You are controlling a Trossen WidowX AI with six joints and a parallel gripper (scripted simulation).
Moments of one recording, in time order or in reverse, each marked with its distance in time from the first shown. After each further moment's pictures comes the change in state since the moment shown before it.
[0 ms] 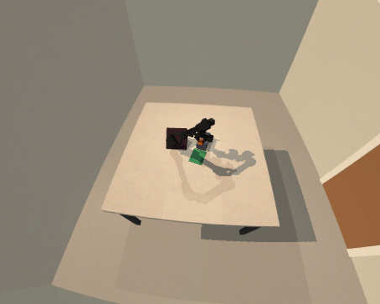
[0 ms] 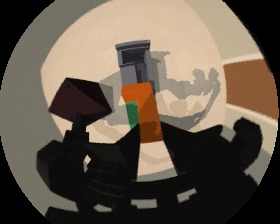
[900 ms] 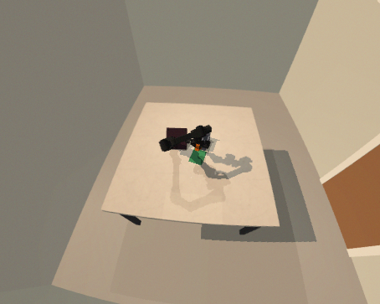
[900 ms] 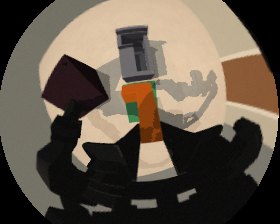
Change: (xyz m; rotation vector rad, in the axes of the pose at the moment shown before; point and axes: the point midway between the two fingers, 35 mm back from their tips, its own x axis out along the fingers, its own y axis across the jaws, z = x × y) arm 0.007 0.008 -0.060 0.006 -0.023 -0.027
